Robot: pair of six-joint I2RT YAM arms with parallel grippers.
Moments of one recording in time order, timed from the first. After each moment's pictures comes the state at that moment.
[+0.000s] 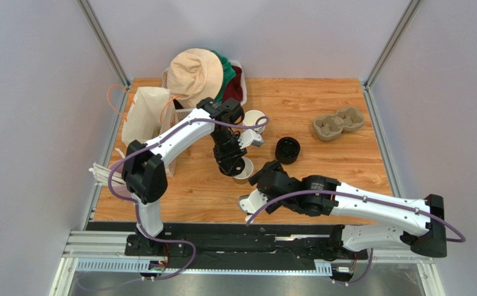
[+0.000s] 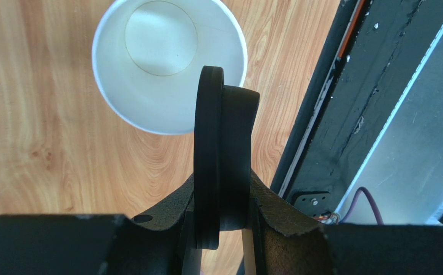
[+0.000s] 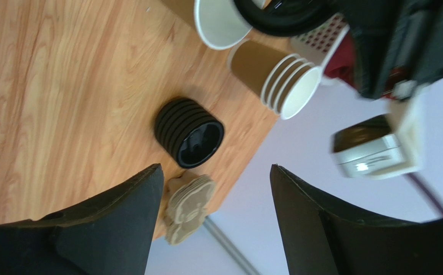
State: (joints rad) left arm -0.68 1.85 1.71 -1.34 0.44 0.63; right arm 1.25 1.12 1.03 -0.86 0.44 -1.09
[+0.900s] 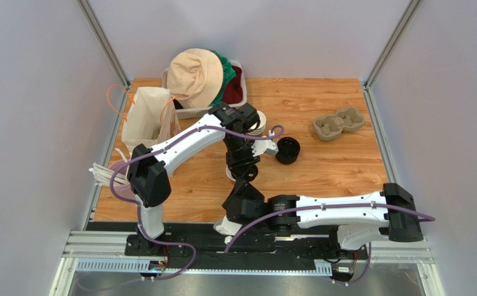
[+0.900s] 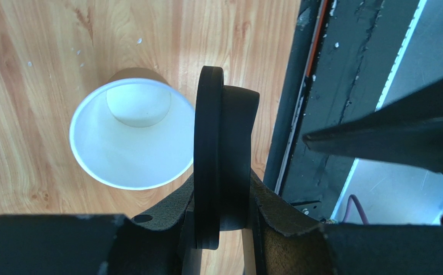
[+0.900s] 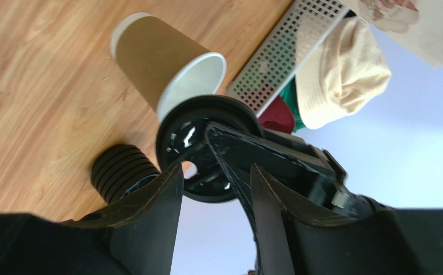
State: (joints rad) left arm -0.80 1.88 1.77 -1.34 0.45 0.59; right arm 1.49 1.37 1.02 -0.54 0.64 -1.26
